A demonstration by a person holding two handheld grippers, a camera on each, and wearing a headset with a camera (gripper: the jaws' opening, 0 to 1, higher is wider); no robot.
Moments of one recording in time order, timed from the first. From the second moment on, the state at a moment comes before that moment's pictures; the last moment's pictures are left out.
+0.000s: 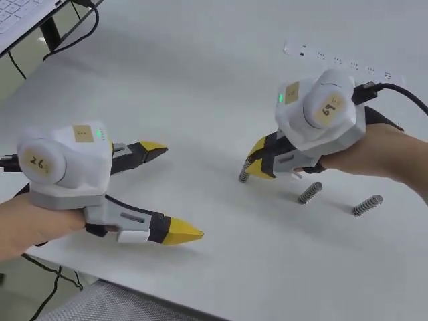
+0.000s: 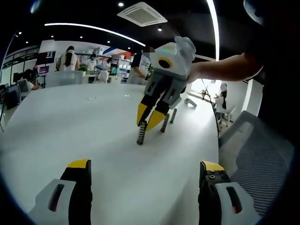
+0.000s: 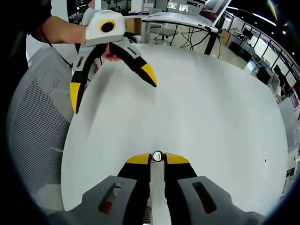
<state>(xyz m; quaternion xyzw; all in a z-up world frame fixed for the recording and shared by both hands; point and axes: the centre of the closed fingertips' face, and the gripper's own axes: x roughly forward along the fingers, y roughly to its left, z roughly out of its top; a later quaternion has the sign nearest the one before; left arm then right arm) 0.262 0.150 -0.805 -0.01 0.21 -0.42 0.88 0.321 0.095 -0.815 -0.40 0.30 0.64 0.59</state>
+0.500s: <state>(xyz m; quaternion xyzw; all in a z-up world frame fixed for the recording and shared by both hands) 0.258 0.148 -0.803 -0.01 0.21 -0.42 0.88 0.323 0.095 -0.813 -0.38 0.30 0.64 0.60</state>
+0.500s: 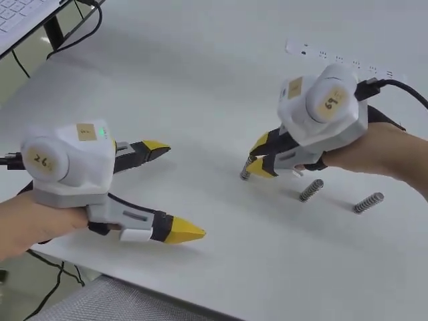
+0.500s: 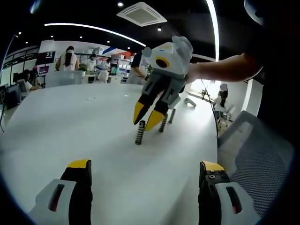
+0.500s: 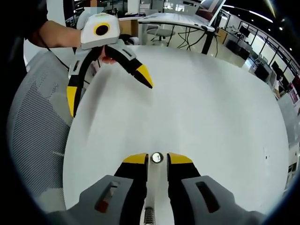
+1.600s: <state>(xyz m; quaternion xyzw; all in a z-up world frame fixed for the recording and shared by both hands) 0.276 0.112 -0.757 0.03 0.19 -0.44 0.88 0.309 0.040 -0.754 -0.25 0.23 0.60 0.73</state>
